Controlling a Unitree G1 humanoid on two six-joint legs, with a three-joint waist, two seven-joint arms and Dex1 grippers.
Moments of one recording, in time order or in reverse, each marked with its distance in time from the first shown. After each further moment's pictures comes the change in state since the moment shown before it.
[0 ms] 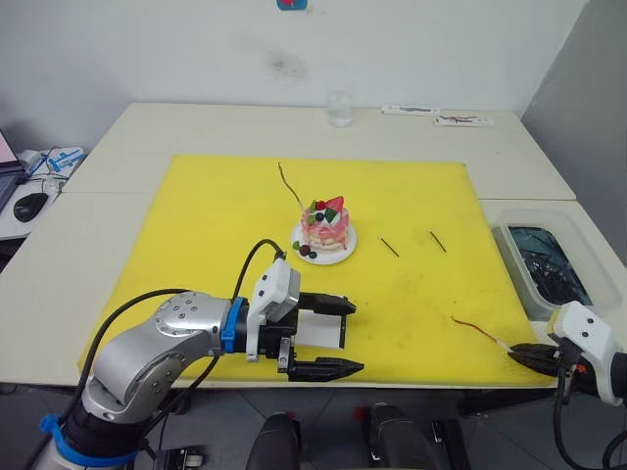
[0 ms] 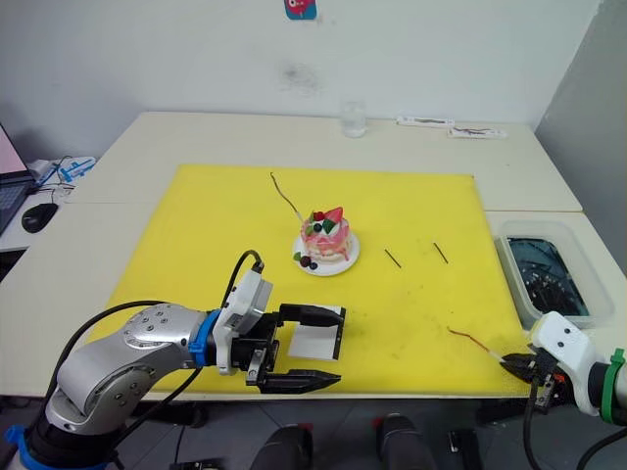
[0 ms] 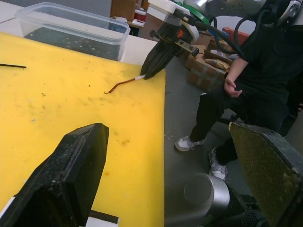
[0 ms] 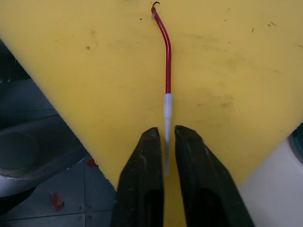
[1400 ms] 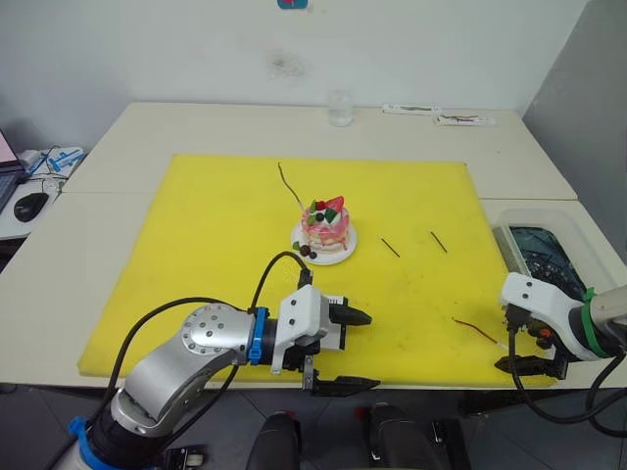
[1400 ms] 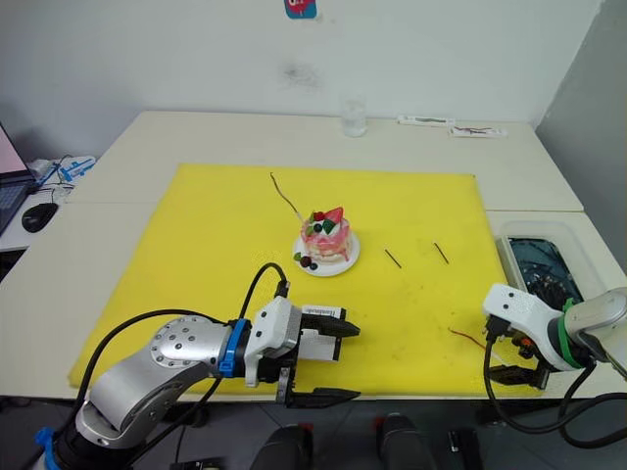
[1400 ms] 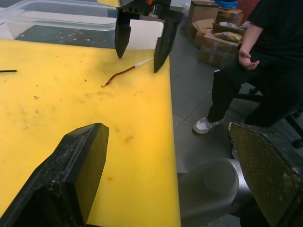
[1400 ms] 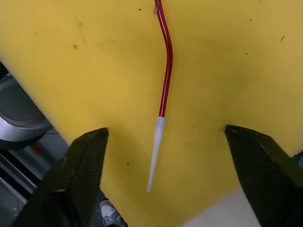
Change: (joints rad) left arm 0.014 -0.042 -0.168 -0.023 0.241 -0.149 0.024; right arm -0.616 -0.363 0.529 -0.075 0.082 0.587 -0.055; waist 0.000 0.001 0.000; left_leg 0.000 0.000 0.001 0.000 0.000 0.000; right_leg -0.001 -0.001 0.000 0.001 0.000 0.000
